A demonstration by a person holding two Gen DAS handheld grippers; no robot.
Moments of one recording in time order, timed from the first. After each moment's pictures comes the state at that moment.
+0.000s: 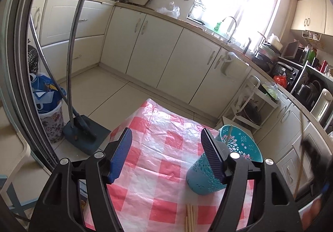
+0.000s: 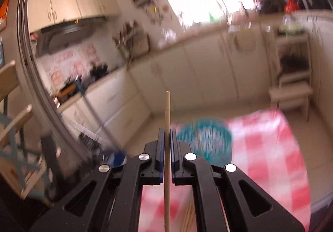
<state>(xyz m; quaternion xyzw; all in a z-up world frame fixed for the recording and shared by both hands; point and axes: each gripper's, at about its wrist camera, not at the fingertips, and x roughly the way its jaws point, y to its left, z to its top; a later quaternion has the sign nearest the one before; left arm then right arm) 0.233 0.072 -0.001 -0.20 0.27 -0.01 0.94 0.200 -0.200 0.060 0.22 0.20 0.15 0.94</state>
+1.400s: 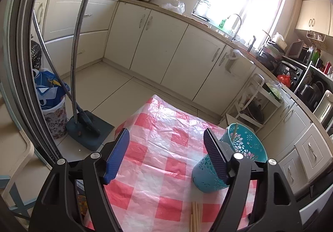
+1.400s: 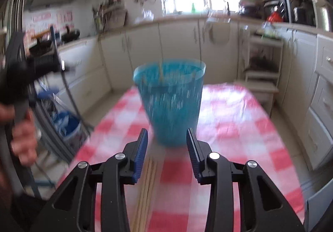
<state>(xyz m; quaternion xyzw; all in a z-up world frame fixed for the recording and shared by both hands) 0.238 0.082 -0.006 -0.20 0.29 0.00 0.94 0.134 -0.143 -0.064 0.10 0.31 0.06 0.95</state>
